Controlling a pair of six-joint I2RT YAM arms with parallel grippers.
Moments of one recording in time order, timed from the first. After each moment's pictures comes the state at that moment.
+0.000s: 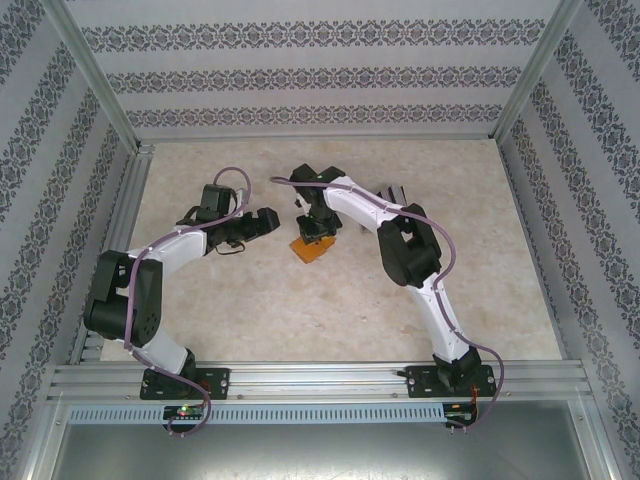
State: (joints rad) left arm -0.18 1.60 0.90 -0.14 0.45 -0.58; right arm 0.64 2.36 2.00 -1.12 -0.11 0.26
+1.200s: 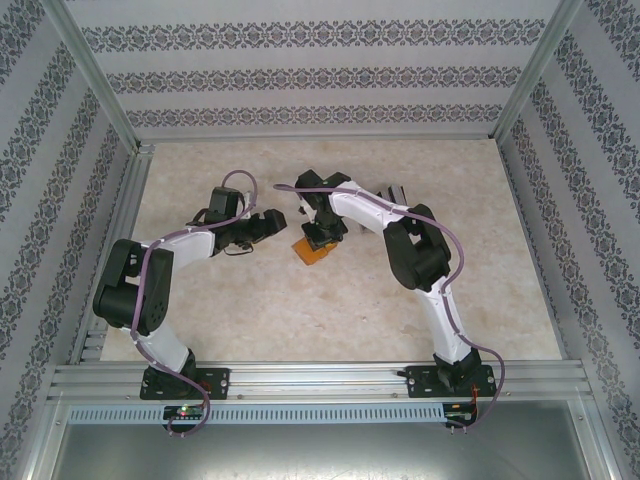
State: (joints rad) left arm -0.22 1.69 0.89 -0.02 0.50 -0.66; right arm 0.64 2.27 1.85 -1.06 -0.12 0.21
